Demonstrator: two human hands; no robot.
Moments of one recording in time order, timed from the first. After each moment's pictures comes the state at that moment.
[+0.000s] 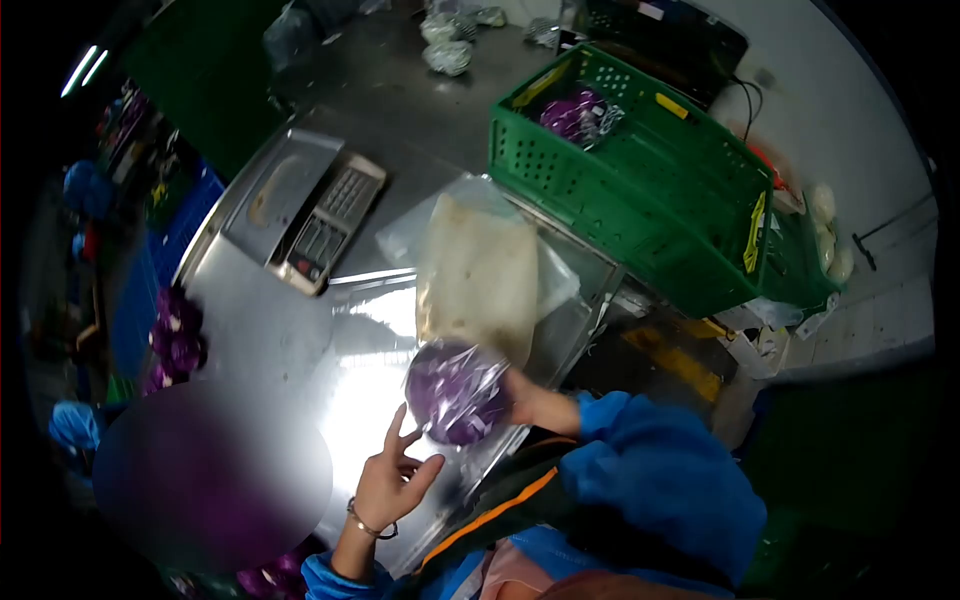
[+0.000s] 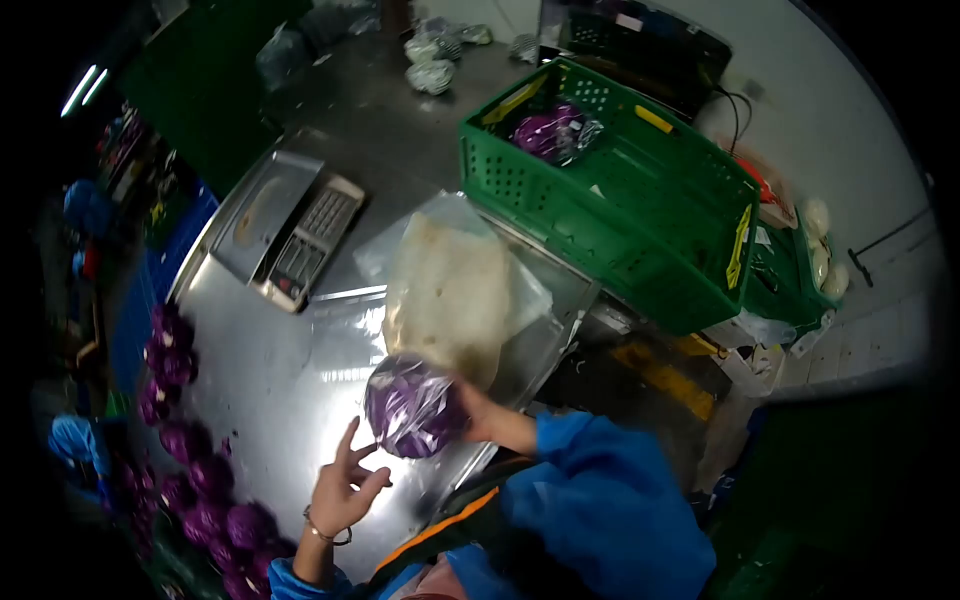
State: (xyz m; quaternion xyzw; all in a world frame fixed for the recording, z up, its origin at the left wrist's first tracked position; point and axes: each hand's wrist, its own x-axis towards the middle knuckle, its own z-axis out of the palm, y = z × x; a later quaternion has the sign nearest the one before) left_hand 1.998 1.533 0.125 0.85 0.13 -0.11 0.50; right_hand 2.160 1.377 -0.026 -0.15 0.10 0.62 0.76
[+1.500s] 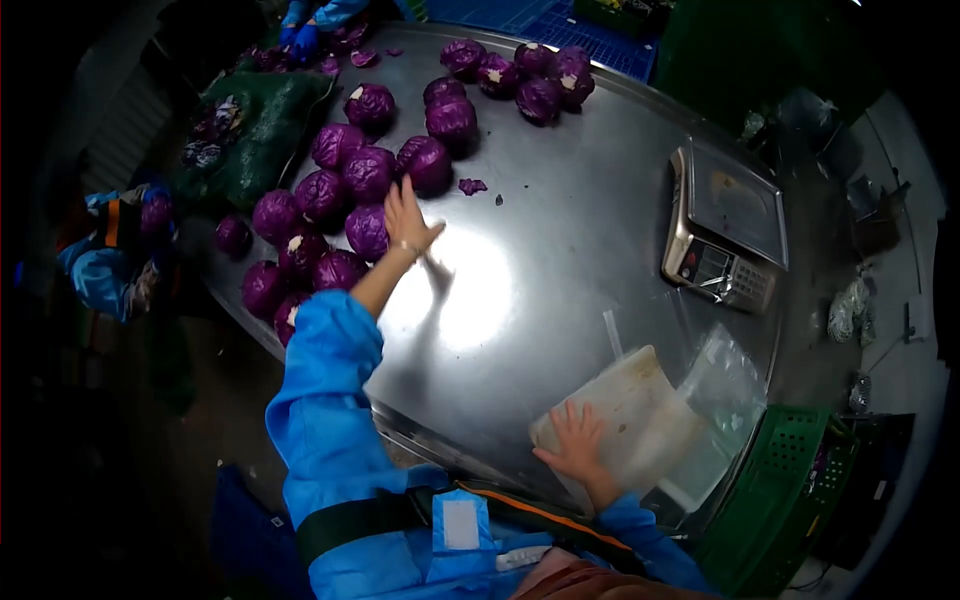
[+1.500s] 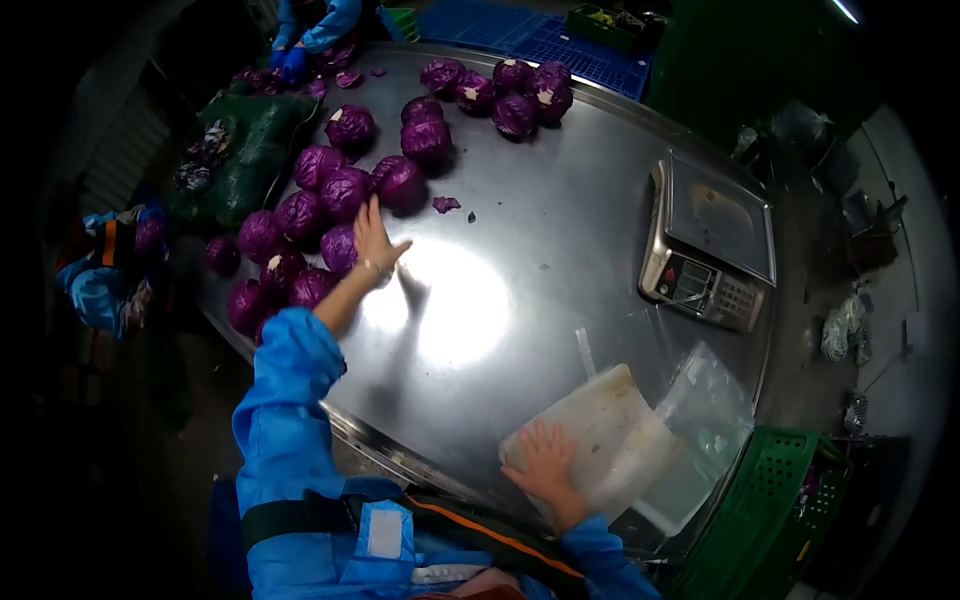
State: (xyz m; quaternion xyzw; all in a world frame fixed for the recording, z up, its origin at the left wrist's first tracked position) left_hand 1.757 1.838 -0.054 0.64 0.72 0.26 0.05; right_hand 2.083 1.493 -0.090 -0.62 -0.76 0.19 -0.02
